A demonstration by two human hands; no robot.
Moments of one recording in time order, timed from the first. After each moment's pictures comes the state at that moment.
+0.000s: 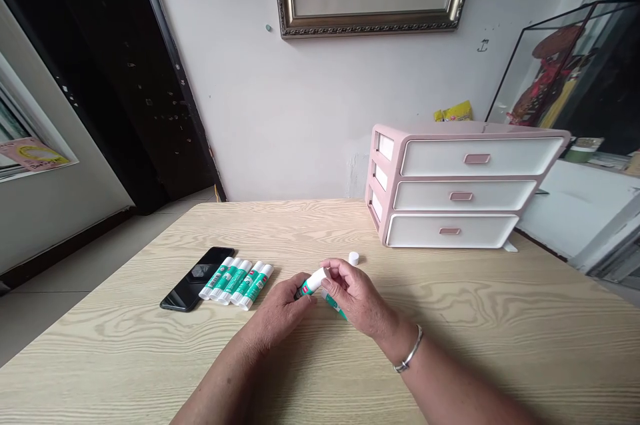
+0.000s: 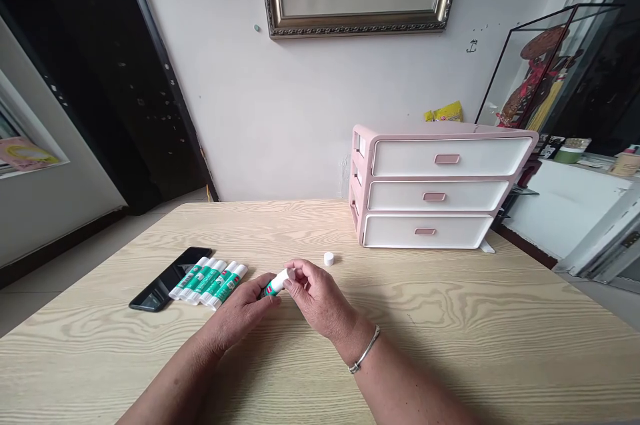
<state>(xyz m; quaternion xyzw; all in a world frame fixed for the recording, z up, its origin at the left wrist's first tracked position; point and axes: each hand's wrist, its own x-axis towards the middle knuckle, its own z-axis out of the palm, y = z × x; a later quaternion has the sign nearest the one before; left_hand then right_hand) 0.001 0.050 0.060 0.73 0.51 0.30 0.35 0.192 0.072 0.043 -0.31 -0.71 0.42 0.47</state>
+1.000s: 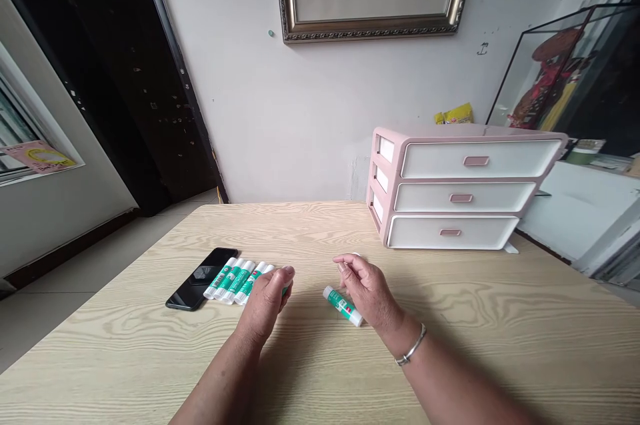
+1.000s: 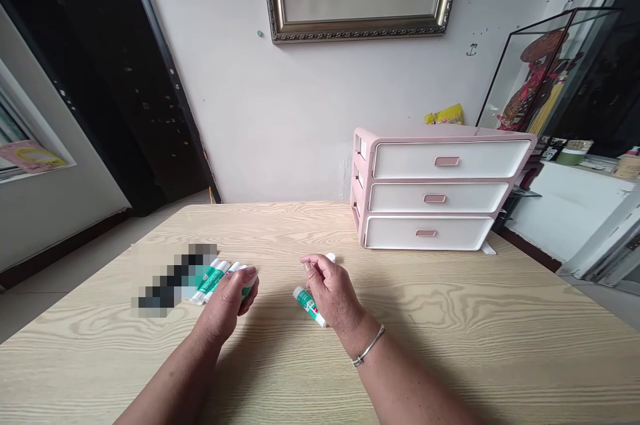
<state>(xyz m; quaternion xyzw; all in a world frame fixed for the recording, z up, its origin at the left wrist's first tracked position) -0.006 0.045 0.068 0.57 0.54 0.47 0.40 0.203 0.080 0.041 -0.39 -0.68 0.34 0.52</state>
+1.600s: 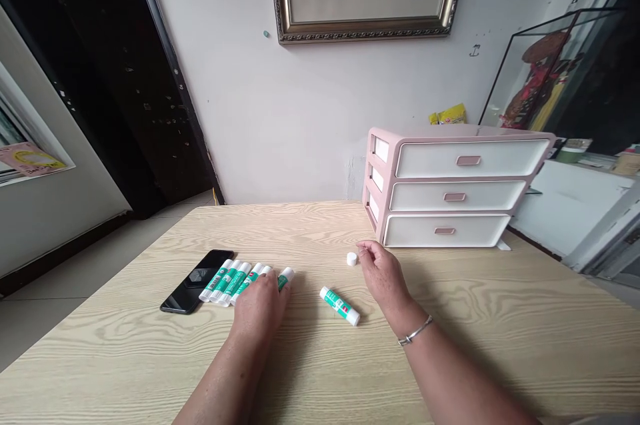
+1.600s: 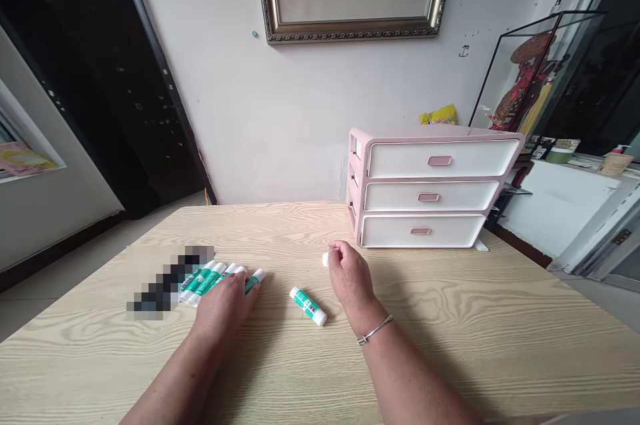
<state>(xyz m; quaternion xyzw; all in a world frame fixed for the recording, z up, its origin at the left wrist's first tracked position) -0.016 0.059 0.048 0.66 0.74 0.12 -0.01 0.238 0.108 0.044 -0.58 -0.64 0.15 0.48</state>
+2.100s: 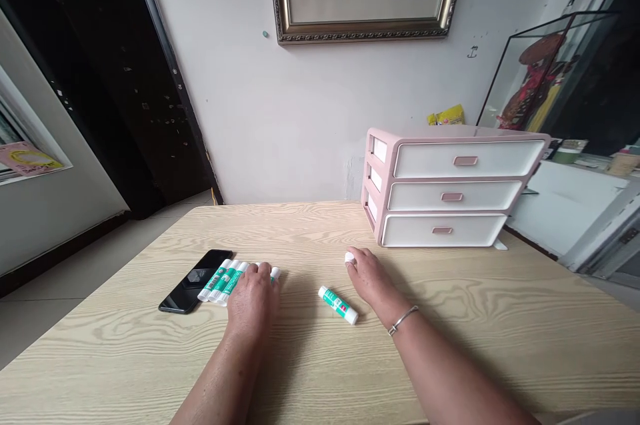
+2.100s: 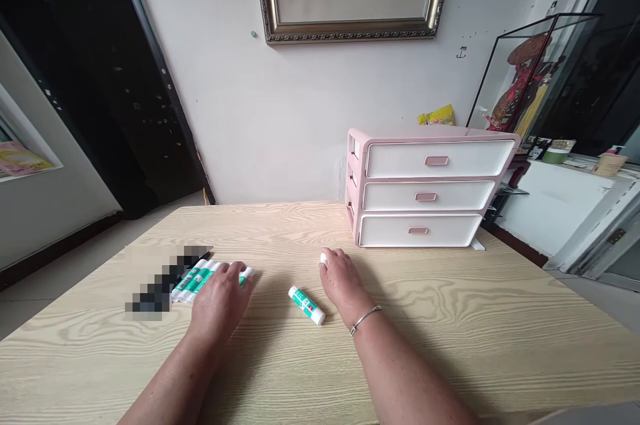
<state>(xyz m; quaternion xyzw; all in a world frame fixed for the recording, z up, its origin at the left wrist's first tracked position) -0.019 0.059 0.048 0.64 0.74 0.17 -0.06 0.231 0.118 0.027 -0.61 -0.74 0.06 0.28</state>
